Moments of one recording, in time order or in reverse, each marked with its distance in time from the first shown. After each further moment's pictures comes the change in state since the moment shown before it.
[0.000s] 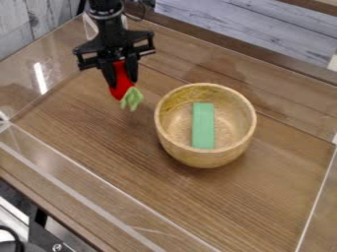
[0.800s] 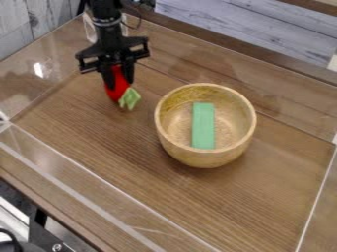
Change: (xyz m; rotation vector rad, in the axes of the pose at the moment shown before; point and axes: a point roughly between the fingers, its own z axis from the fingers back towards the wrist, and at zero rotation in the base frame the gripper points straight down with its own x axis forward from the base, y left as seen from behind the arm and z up) arm 0.032 0.011 -0.018 0.026 0.030 0.121
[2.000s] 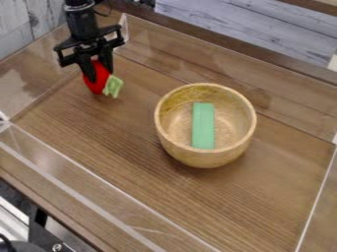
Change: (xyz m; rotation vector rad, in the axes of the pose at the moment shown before) arm 0.021 0.015 -0.003 0.017 0.166 0.197
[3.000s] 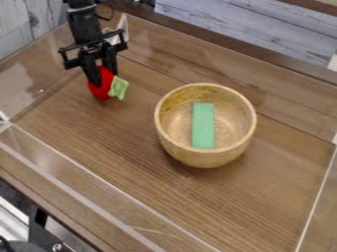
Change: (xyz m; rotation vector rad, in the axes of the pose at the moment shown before) arm -0.007 -0.001 -0.003 0.039 0.196 0.061
